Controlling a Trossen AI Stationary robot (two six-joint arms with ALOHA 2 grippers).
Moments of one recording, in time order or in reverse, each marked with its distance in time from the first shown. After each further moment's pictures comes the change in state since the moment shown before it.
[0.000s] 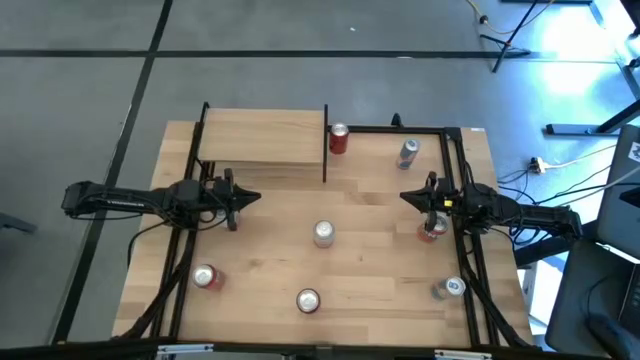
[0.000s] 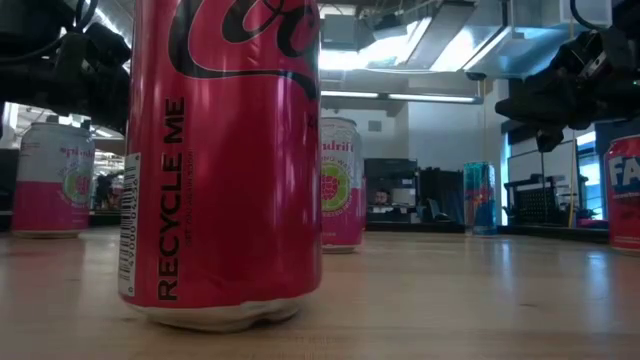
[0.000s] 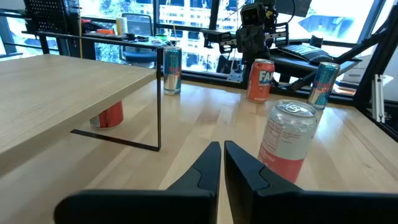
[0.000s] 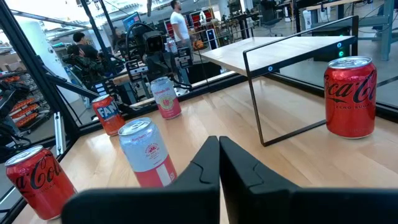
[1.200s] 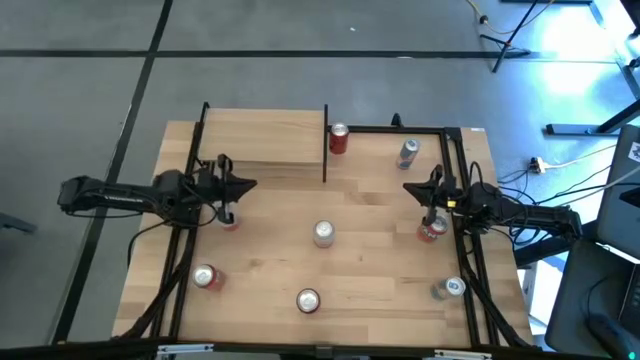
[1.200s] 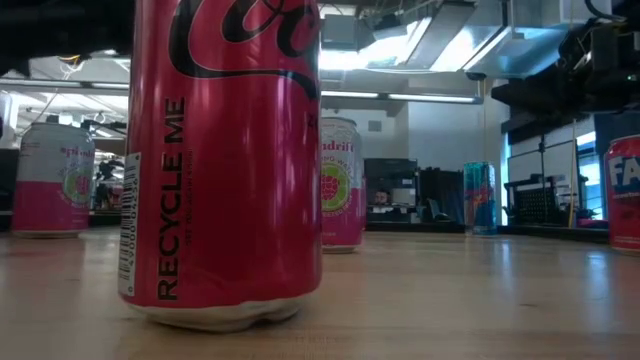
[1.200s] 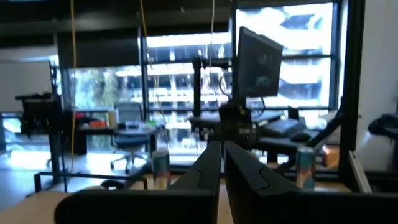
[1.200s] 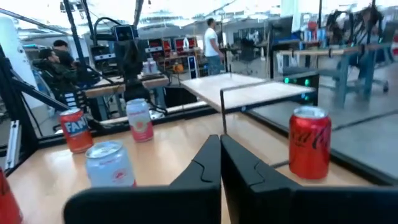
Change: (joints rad) left arm 0.000 0.162 0.156 0.339 0.062 0.160; right arm 0.000 0.002 -0.002 0.126 0.099 -0.189
